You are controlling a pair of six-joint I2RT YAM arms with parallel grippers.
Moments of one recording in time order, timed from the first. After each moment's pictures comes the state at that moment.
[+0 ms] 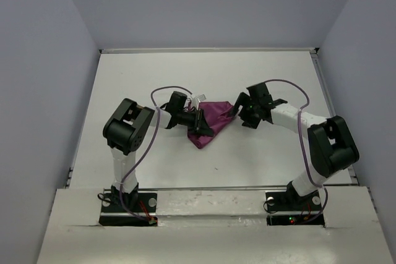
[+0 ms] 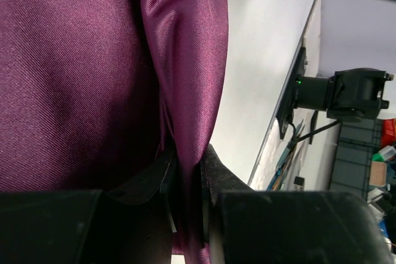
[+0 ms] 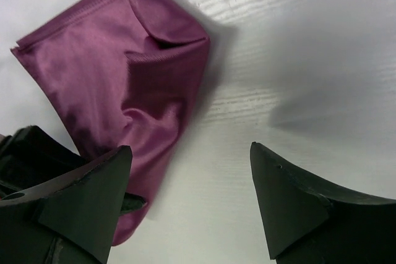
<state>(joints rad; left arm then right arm) -0.50 1.97 0.93 0.22 0.92 -0.55 0.40 1.62 1.01 -0.33 -0.04 0.86</state>
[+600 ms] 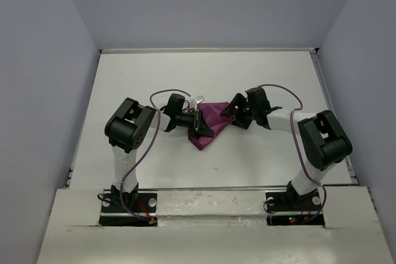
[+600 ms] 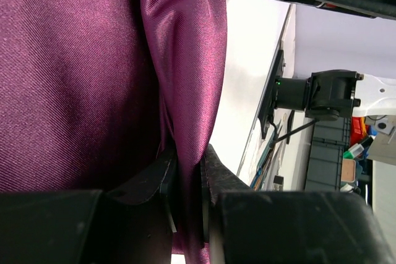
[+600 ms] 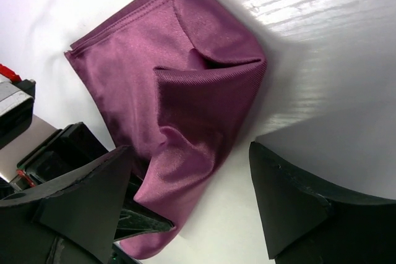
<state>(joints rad) -0.48 2.00 0.87 0.40 0.99 -0.68 0.40 1.68 0.84 0.05 -0.22 0.97</state>
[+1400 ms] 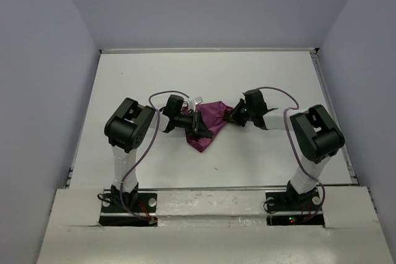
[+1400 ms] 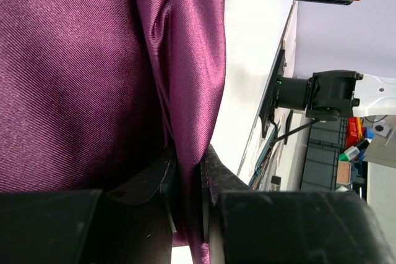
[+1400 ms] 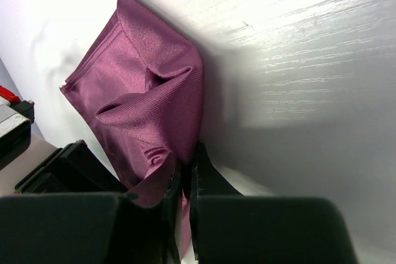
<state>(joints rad) -0.47 2.00 0.85 0.40 0.99 -0.68 0.41 1.79 0.84 0.19 -0.24 1.03</state>
